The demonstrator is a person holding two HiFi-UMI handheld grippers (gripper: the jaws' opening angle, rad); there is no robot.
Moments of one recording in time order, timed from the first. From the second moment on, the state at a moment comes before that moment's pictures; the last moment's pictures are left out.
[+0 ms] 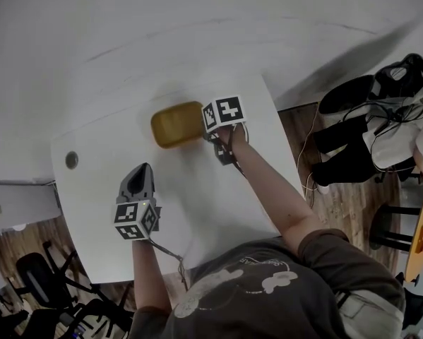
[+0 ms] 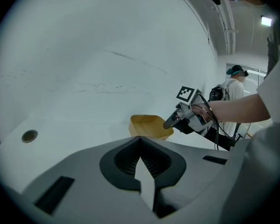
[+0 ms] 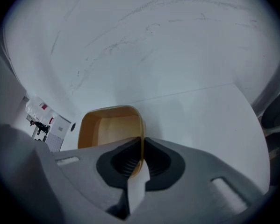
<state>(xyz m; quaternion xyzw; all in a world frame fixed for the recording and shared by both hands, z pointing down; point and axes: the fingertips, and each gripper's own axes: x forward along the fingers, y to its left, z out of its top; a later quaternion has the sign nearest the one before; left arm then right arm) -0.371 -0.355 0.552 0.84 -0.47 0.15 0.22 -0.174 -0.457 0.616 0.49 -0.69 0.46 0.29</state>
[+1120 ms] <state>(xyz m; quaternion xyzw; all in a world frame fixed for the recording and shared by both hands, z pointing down) -0.372 -0.361 0.582 0.85 -0.45 0.15 0.25 -0.191 -0.482 0.639 0.50 -0.67 0.45 0.31</state>
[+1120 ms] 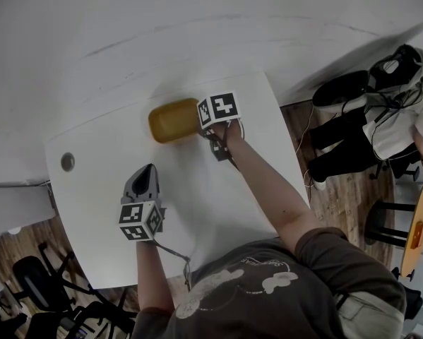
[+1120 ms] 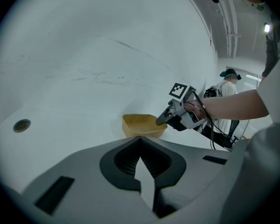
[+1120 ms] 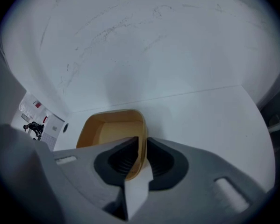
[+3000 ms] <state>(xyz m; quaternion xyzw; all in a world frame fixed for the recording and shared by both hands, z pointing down) -0.273 -0.231 0.507 0.82 -0.51 0.13 0.22 -0.132 -0.338 0.531 0.39 -0.80 0.39 0.21</state>
